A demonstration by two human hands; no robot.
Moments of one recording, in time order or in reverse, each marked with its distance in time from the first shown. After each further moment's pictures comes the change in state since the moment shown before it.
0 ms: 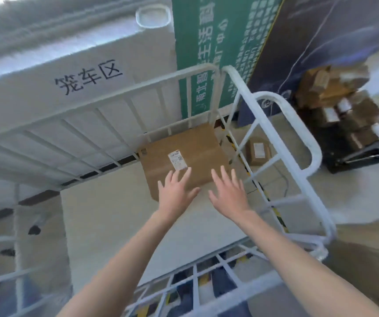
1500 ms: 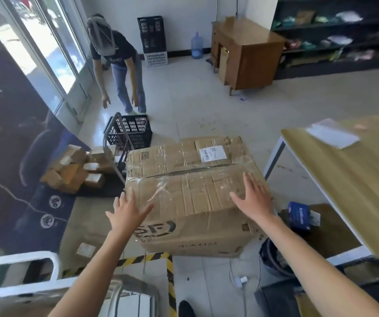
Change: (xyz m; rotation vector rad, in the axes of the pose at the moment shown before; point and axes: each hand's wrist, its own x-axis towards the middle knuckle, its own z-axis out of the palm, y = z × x) left_hand -0.165 0.590 0.103 0.388 -0.181 0.872; right_hand -0.618 0.433 -0.040 0.487 0.619 1.339
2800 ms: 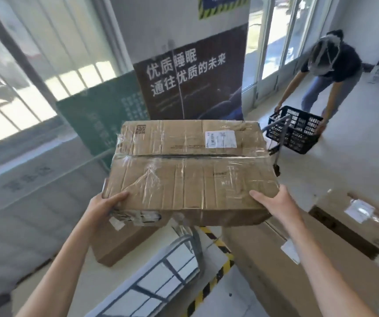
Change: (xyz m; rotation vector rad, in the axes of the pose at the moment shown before) left_hand -0.280 -0.187 -0.079 -1.318 0.657 -0.839; right_hand 0.045 -0.238 0.015 0.440 -0.500 -0.449
